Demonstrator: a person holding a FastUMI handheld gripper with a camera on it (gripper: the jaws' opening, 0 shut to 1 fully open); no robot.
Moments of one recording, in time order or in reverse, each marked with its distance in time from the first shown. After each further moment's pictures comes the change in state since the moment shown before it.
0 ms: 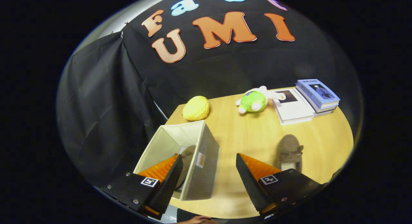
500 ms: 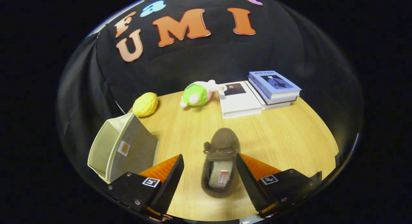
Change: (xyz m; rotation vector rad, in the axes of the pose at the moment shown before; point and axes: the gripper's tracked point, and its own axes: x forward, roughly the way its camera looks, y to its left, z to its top) arm 0.001 -0.173 -0.042 0.075 0.065 -0.258
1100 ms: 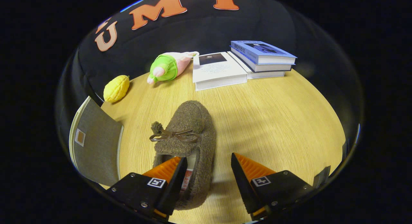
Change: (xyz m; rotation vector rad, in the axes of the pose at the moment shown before) arm 0.073 -0.053 -0.053 0.035 0.155 -0.092
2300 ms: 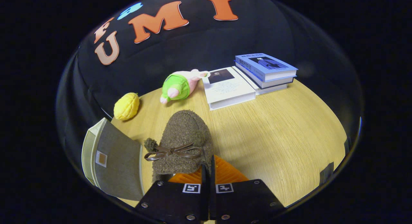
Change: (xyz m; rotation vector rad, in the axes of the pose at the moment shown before) arm -0.048 0.065 0.045 0.054 -0.124 0.078
